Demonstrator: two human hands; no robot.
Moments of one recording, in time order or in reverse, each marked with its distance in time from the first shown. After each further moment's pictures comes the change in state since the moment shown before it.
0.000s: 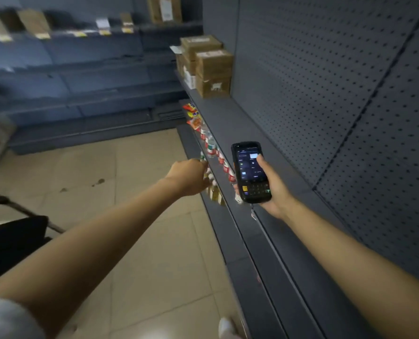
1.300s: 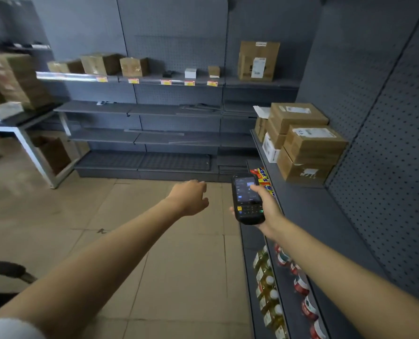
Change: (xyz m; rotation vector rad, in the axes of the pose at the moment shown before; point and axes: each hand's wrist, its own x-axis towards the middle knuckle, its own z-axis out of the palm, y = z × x) left_hand 0.339 -0.395 -0.035 -0.098 0.135 -0.354; right_hand 0.522 -0.080 0.251 -0.137 -0.150 0.104
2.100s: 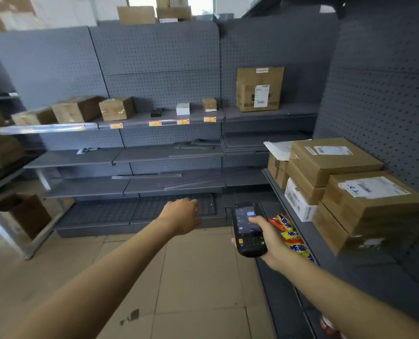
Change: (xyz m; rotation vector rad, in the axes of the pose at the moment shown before) left_hand 0.349 -0.161 -0.019 0.078 -0.081 0.014; right_hand 0.358 -0.069 0.064 0.062 0.101 0.042
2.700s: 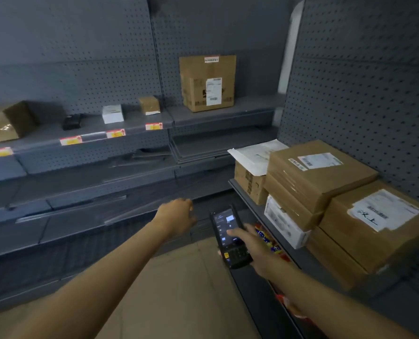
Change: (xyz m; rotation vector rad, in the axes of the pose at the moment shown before) left_hand 0.315 -0.021 0.014 -0.041 -0.052 0.276; right_hand 0.224 -0.075 0.025 -0.106 0.208 -0.051
